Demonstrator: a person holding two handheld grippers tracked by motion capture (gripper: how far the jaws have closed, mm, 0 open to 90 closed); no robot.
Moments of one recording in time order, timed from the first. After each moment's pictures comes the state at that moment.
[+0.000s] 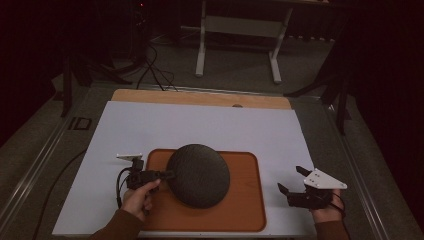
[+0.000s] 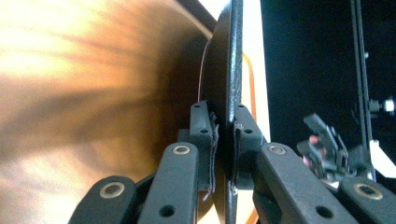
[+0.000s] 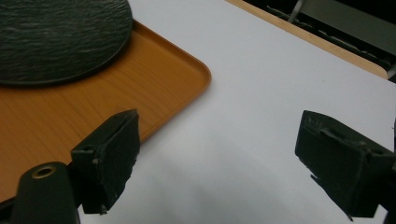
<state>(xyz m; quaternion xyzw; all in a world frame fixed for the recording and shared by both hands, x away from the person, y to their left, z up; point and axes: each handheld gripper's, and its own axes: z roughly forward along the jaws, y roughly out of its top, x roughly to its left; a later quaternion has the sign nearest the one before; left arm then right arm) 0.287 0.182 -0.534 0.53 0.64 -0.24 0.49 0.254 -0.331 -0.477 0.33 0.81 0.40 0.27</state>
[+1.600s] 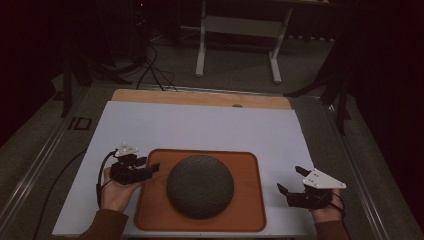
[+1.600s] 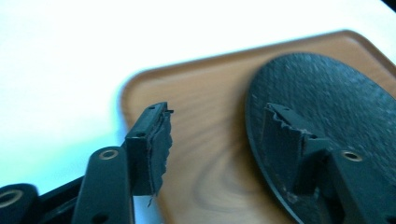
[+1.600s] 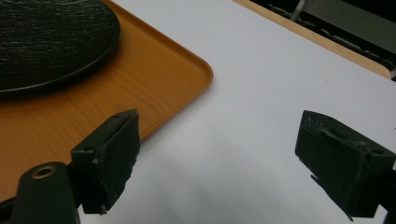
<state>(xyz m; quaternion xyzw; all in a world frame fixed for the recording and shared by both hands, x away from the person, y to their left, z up) 0.279 0.205 -0.478 0.73 0.53 0.14 0.41 0.255 -0.330 -0.477 0.32 0.81 0.40 0.27</state>
